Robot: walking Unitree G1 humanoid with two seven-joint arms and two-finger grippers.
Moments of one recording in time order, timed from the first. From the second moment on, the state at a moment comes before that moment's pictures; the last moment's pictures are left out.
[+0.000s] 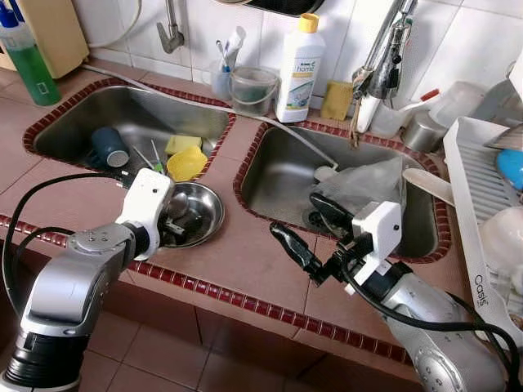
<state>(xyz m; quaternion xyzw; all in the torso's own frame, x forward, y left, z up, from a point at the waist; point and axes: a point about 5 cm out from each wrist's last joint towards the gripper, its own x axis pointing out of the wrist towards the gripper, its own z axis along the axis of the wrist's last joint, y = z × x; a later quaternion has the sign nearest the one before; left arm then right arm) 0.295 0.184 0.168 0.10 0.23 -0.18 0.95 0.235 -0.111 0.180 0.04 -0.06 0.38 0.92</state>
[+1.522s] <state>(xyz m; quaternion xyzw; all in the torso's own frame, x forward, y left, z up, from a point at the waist) 0.299 0.180 0.170 0.09 0.30 -0.19 0.93 0.209 -0.113 0.178 0.06 0.01 0.42 0.90</state>
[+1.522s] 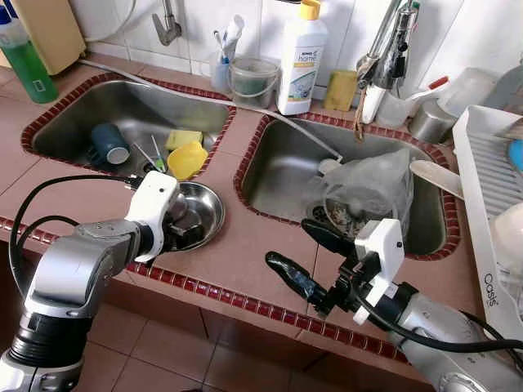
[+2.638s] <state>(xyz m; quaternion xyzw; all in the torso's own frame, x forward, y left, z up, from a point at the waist) 0.297 0.193 0.180 0.11 0.29 -0.18 0.93 0.204 -0.126 0.174 0.04 0.04 0.46 0.89</state>
